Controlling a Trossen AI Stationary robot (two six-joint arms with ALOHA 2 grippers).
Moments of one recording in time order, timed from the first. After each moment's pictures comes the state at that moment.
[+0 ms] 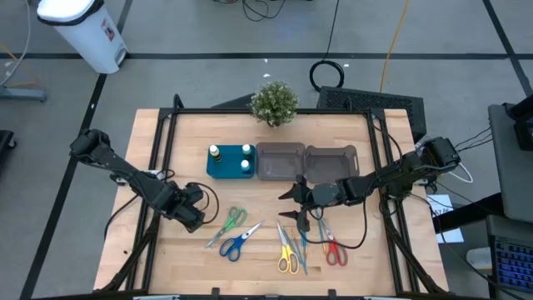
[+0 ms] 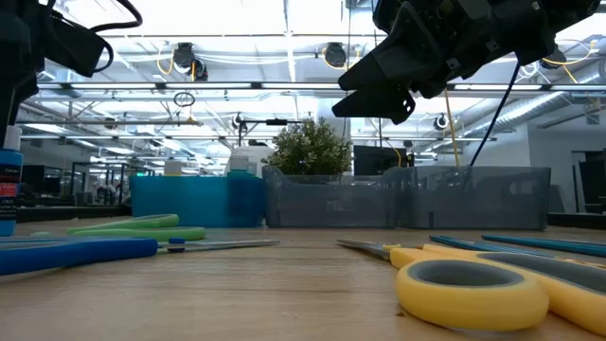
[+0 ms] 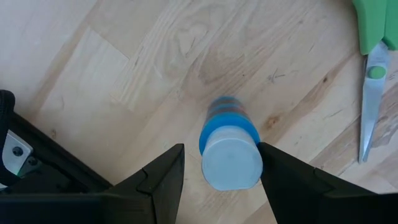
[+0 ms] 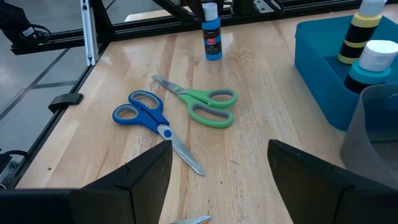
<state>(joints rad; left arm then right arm) -0.55 1.29 0.88 -1.20 -0.08 -1.24 0.26 1.53 0.70 0.44 0.16 0.25</state>
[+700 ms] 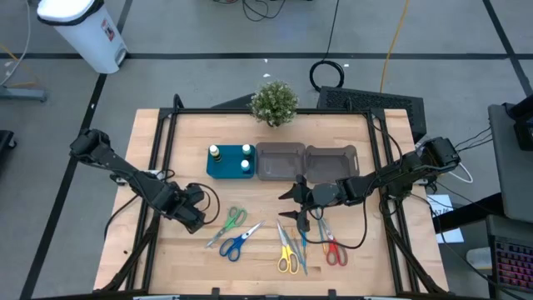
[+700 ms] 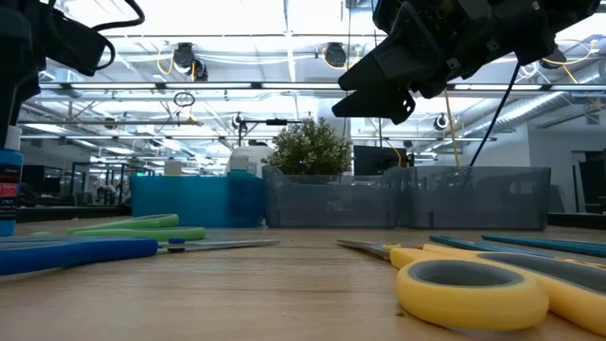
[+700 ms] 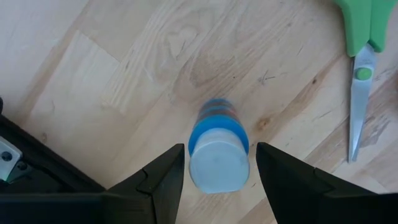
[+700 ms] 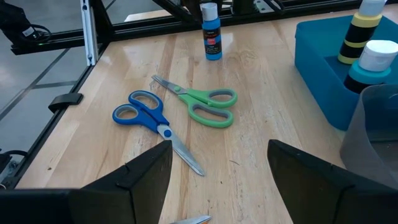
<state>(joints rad) -0.55 1.29 0.88 -1.17 -0.08 -1.23 0.26 1.53 0.70 0.44 0.16 0.25</state>
